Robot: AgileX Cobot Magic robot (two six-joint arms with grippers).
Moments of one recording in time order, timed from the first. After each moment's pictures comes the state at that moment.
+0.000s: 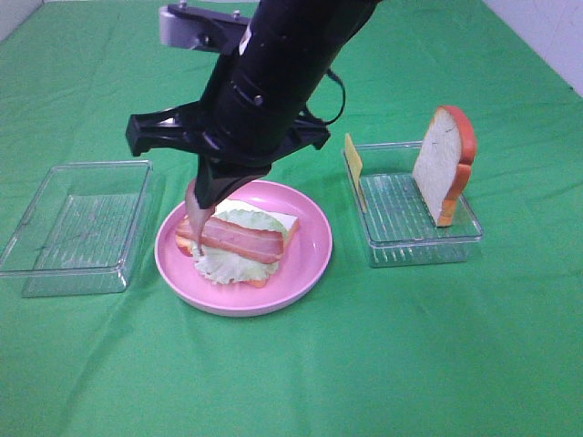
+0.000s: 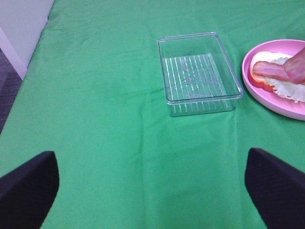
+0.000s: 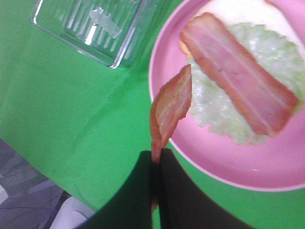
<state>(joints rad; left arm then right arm) -0.01 -0.01 -0.52 0.02 1.08 0.02 0.77 1.91 -1.53 0.26 0.83 0.13</state>
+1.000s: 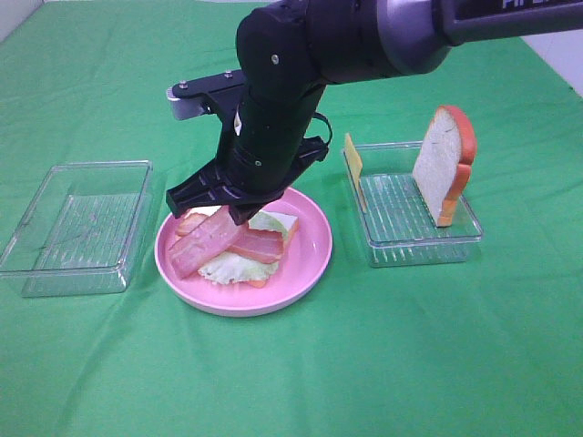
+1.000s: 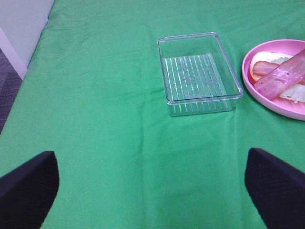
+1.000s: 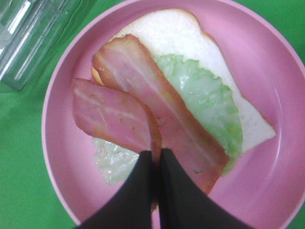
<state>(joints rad) -0.01 -0.01 -0.52 0.02 1.08 0.02 0.78 2.08 -1.53 -0.09 0.68 0.22</state>
